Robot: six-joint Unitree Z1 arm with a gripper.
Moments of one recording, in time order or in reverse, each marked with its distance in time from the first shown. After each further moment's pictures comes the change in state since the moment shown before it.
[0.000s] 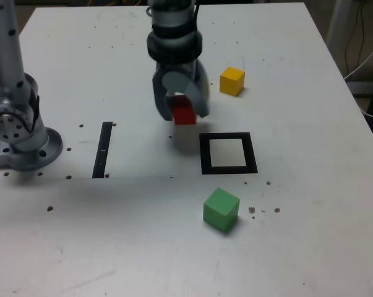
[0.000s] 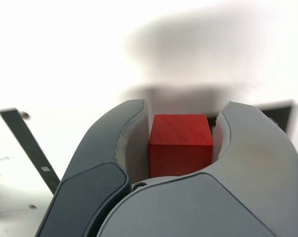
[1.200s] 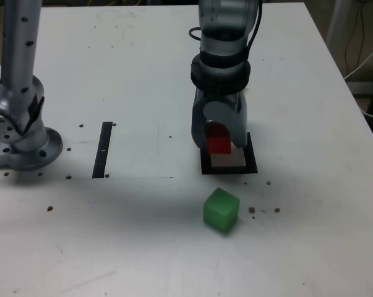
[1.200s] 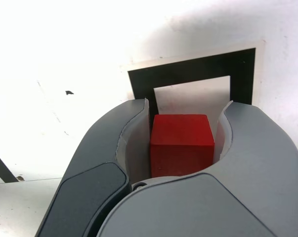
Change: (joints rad) arm -0.202 0.235 -0.240 0.100 0.016 -0.171
